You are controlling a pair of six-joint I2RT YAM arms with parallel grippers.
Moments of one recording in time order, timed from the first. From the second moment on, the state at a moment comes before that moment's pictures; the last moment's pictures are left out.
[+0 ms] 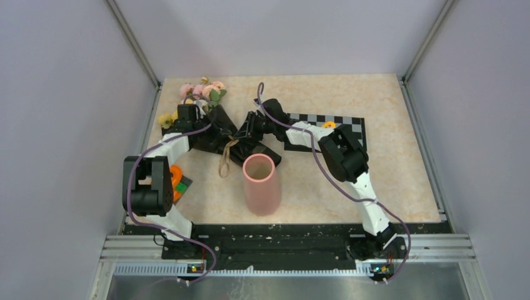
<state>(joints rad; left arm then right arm) -0.01 1.64 0.99 -0.08 0.48 -0.78 0.69 2.35 1.71 0.15 -0.52 0.93</state>
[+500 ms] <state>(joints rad) -0.01 1.64 0.99 -0.07 0.48 -0.78 0.69 2.35 1.72 0.15 -0.52 0.94</state>
